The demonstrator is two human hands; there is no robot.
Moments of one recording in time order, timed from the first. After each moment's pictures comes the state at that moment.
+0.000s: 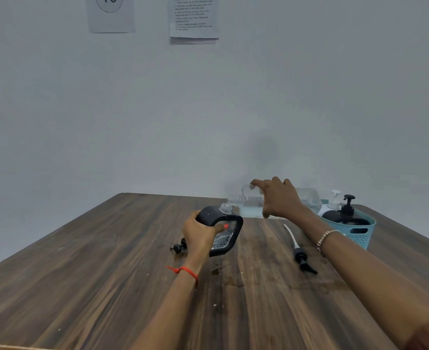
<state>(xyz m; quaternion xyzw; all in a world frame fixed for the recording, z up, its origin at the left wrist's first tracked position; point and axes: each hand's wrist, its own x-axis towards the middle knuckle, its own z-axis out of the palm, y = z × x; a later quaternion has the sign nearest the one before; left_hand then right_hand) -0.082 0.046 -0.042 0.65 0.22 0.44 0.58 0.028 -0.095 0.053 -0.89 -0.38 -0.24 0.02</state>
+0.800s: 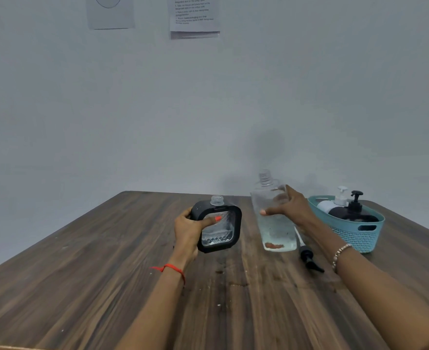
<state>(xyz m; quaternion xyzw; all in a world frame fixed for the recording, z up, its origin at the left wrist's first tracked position) -0.088 0.076 -0.040 0.53 0.14 0.37 0.75 0.061 -0.117 0.008 -0.76 -0.30 -0.02 0.57</state>
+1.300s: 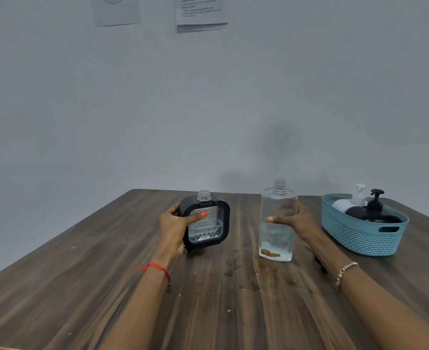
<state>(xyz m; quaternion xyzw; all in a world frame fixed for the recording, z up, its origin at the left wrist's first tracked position) -0.105 0.119 -0.034 0.52 0.14 0.40 0.74 0.076 -0.100 -0.035 -0.67 -0.28 0.07 0.69</state>
